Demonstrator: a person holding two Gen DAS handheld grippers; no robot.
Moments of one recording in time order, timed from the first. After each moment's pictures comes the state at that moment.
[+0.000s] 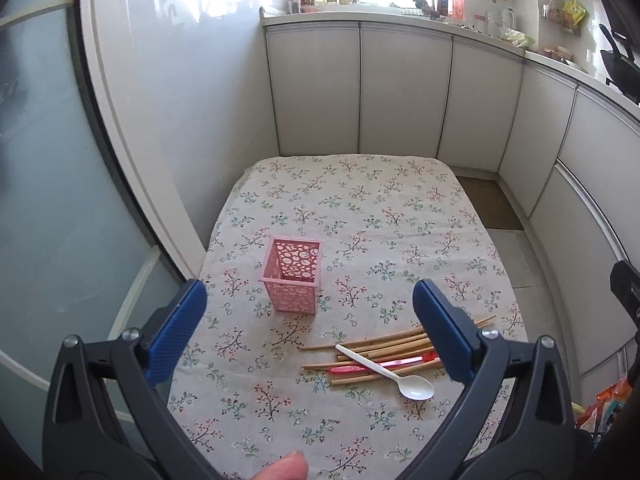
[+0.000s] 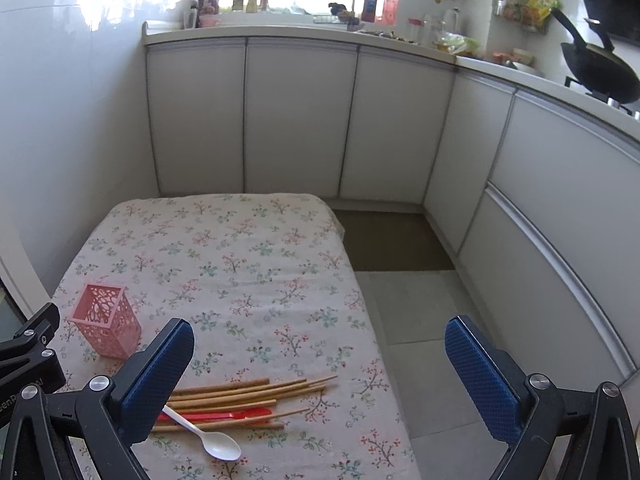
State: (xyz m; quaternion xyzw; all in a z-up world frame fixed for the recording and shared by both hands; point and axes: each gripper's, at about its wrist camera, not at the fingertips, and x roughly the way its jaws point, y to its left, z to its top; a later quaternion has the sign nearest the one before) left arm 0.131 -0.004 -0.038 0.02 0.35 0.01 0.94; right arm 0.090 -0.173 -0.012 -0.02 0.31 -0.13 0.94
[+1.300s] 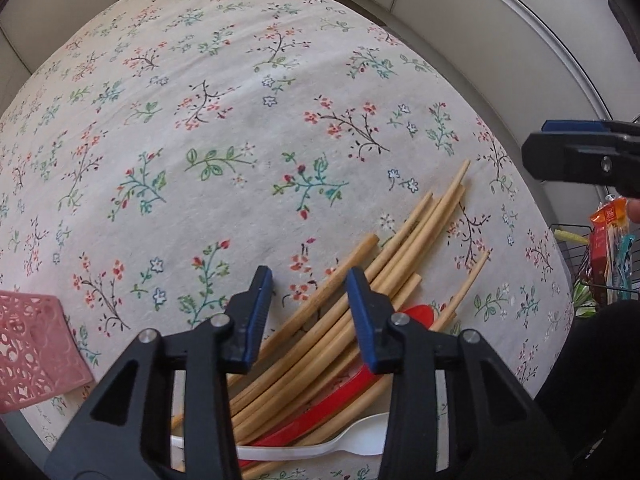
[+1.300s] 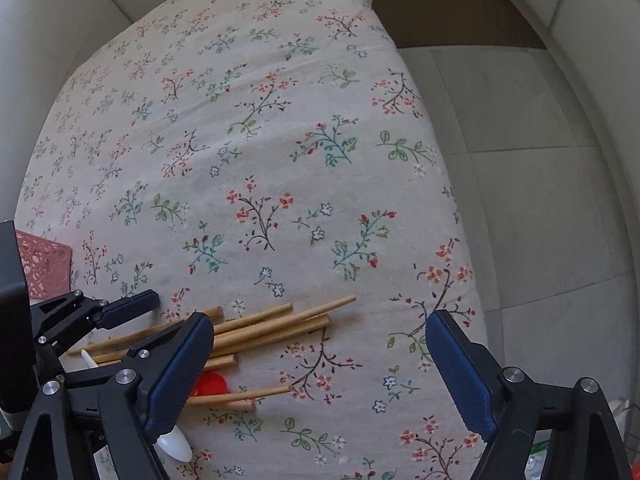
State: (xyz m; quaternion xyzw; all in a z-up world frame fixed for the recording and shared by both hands) left arm 0.263 -0.157 -0.251 0.17 0.56 -0.30 0.75; right arm 0.240 -0.310 -0.224 0.16 0.60 -0.04 0.78
